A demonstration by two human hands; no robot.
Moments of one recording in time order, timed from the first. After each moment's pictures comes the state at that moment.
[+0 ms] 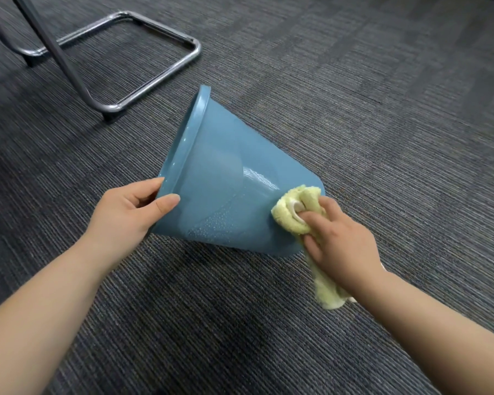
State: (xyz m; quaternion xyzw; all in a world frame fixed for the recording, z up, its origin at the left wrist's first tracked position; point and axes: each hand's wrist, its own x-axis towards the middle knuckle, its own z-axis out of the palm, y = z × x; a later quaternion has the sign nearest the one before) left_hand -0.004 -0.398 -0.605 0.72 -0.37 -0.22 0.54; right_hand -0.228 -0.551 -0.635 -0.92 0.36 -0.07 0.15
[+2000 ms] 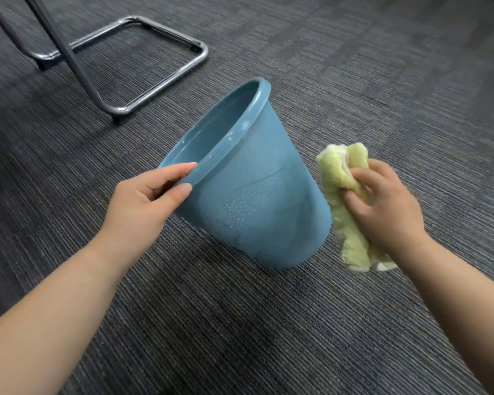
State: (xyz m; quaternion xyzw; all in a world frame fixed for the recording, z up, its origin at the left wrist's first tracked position) left_hand -0.017 -0.403 -0.584 0.73 -0.37 -0.17 0.55; right_hand -0.229 -0.591 -0.606 -0.85 0.43 -0.19 0.23
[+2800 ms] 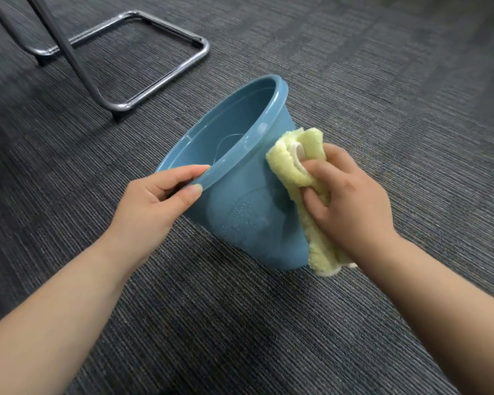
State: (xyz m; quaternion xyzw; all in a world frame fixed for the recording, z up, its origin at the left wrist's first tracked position) left_hand -0.022 -0.409 -0.587 0.69 -0.38 -0.22 0.57; right_hand -0.191 -0.555 -0.581 -0.91 0.31 -0.22 0.17
